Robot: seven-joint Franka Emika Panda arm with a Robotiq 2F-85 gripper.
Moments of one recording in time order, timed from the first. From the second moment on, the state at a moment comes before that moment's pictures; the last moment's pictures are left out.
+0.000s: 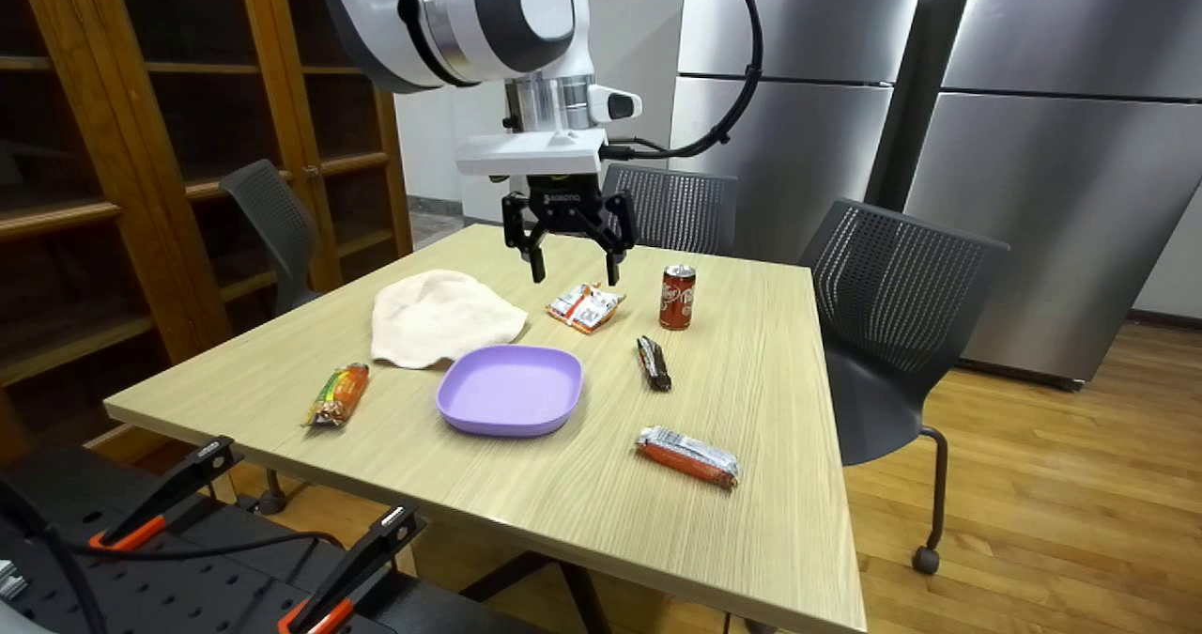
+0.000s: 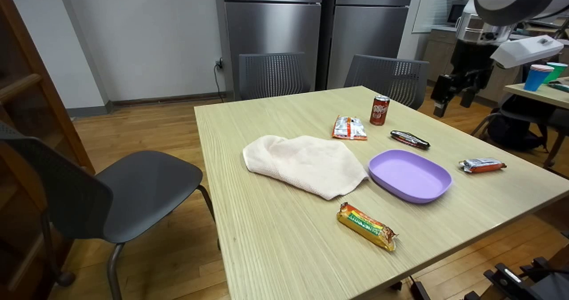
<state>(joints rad) -0.11 0.17 -0.15 -2.42 -0.19 2.67 -0.19</state>
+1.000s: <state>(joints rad) -0.11 0.48 -0.17 -2.13 -0.18 2.65 -0.07</state>
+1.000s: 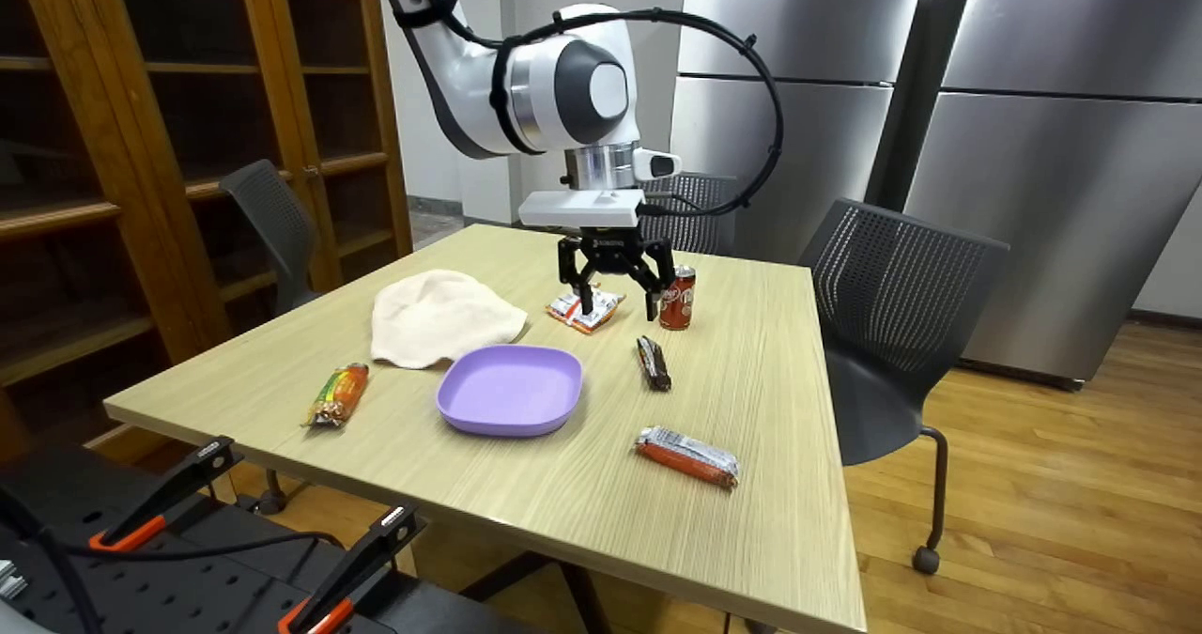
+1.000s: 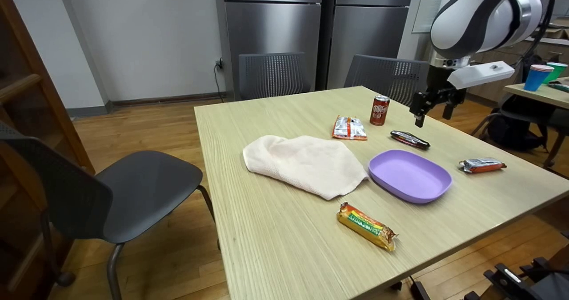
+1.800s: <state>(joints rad) -0.11 0.50 -0.17 -2.10 -0.18 2.65 -0.06</state>
